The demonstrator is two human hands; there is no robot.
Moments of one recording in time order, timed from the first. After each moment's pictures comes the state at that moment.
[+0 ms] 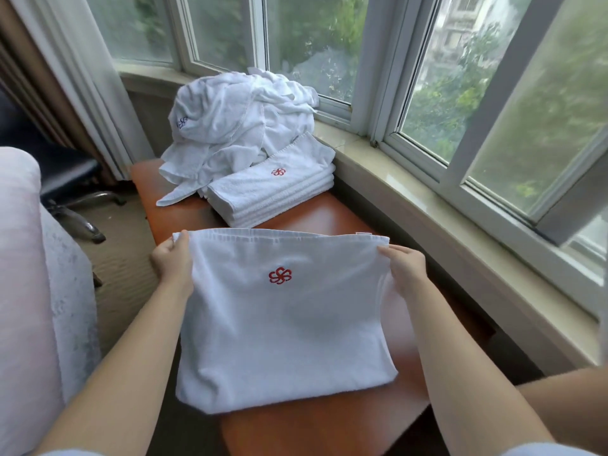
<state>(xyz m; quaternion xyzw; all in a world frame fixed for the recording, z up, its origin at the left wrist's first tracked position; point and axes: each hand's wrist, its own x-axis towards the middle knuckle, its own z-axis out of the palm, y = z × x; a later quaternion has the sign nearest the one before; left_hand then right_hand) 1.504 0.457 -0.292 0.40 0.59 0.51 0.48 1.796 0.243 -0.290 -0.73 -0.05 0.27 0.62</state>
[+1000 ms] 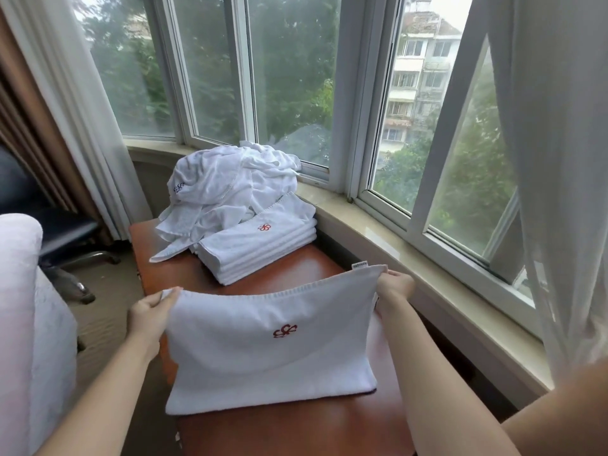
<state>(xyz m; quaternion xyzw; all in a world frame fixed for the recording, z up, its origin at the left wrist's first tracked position) 1.483 0.423 -0.264 0.49 0.53 0.48 0.50 1.819 0.242 -0.247 -0.73 0.05 0.18 0.66</state>
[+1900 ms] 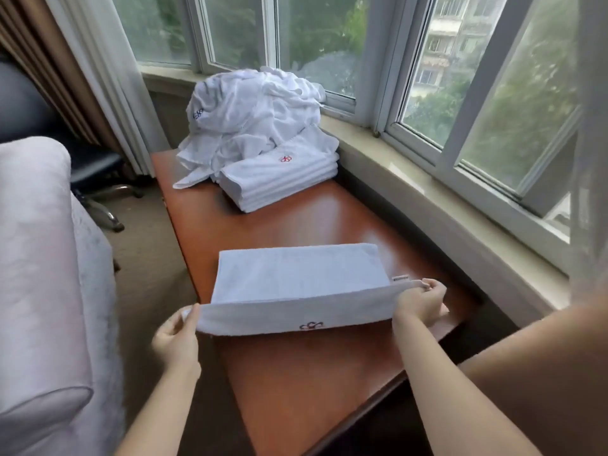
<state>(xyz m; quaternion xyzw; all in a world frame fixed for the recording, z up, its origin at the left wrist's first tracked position) 1.417 0.284 -0.386 0.32 0.61 0.54 0.49 1.732 0.149 -0.357 -0.76 0.19 0.04 0.62</state>
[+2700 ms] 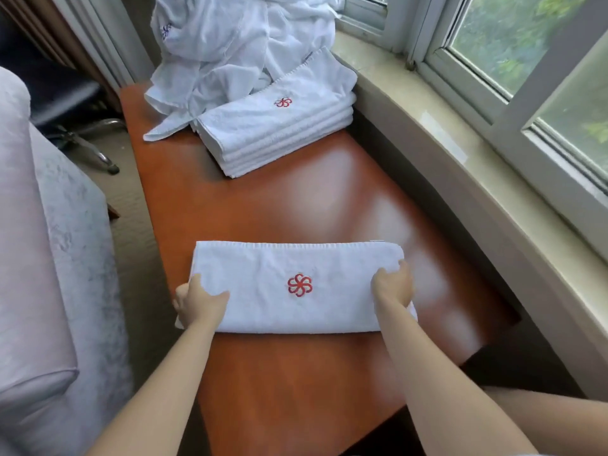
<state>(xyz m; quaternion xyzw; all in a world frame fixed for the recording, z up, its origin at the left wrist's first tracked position) 1.516 0.363 -0.423 0.55 0.76 0.14 0.33 1.794 0.238 -0.424 -0.90 -0.01 0.23 0.38</state>
